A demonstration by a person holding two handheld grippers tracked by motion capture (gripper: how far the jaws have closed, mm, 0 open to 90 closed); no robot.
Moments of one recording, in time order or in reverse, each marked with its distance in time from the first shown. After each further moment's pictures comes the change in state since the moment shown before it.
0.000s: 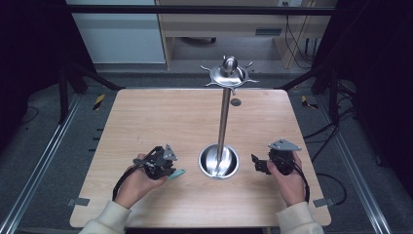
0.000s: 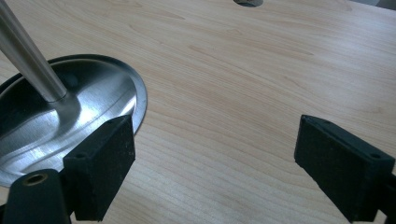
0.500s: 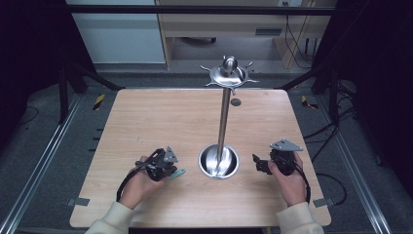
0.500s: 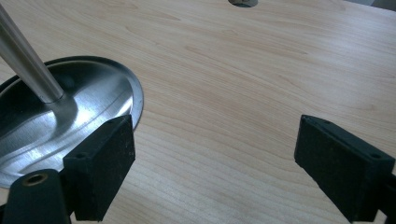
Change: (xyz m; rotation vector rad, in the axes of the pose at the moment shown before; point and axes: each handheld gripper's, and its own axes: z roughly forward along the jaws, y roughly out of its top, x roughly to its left) left arm 0.000 -0.009 0.020 -0.043 -0.010 -0.008; right arm -0.002 -0.001 -0.003 -0.004 -0.010 0.019
